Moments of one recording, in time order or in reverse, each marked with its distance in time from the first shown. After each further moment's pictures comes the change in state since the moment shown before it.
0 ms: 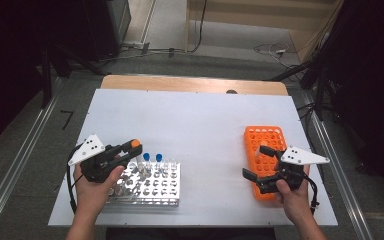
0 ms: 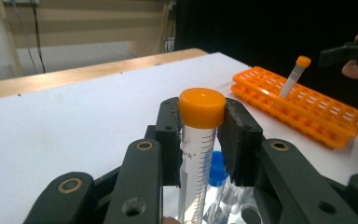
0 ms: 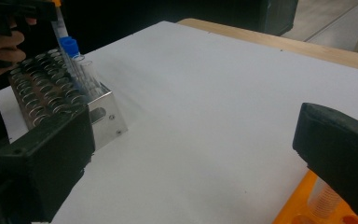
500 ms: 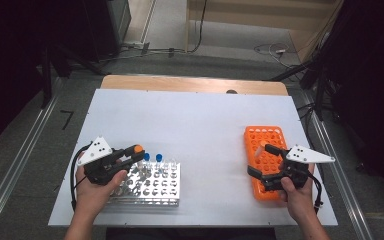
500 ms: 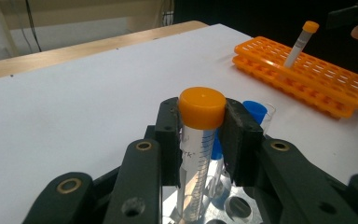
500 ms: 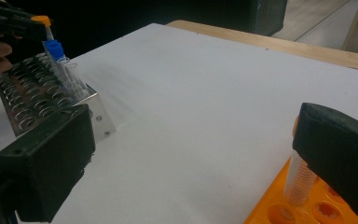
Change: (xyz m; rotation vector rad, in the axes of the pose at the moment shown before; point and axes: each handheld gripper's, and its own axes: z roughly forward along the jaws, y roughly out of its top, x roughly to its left) left arm -0.004 -0.003 0.002 0.090 0.001 0.035; right arm -0.011 -0.003 -0.006 -0.011 -0.026 0.020
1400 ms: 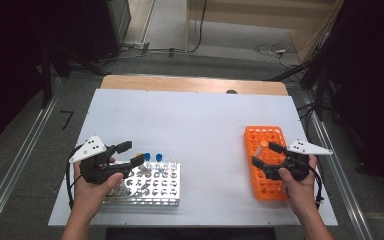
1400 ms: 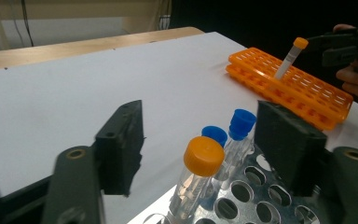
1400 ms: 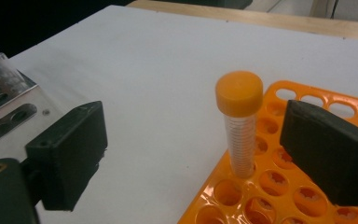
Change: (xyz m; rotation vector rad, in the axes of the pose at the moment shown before) left arm 0.002 0.005 -0.006 -0.024 -0.018 -0.078; right arm -0.030 -0.009 0.010 0.078 -0.112 0.095
